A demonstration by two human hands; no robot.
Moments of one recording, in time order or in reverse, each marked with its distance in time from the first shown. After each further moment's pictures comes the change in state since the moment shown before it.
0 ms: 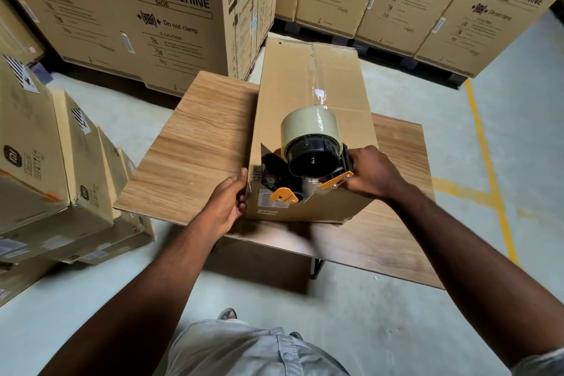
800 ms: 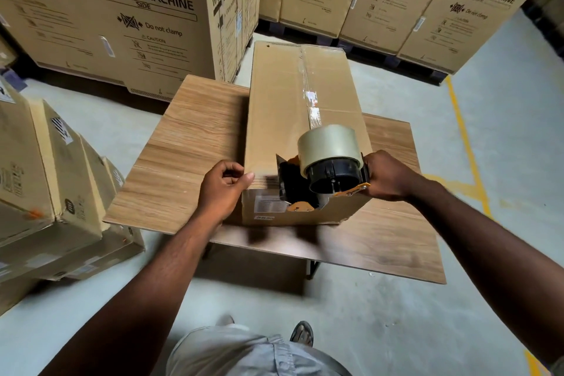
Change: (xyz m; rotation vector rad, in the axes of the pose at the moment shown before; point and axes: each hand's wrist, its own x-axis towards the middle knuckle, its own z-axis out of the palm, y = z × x) left_hand -0.011 0.031 0.011 0.421 0.162 0.464; right_hand -0.008 0.034 -0.011 0.030 -0.156 -0.018
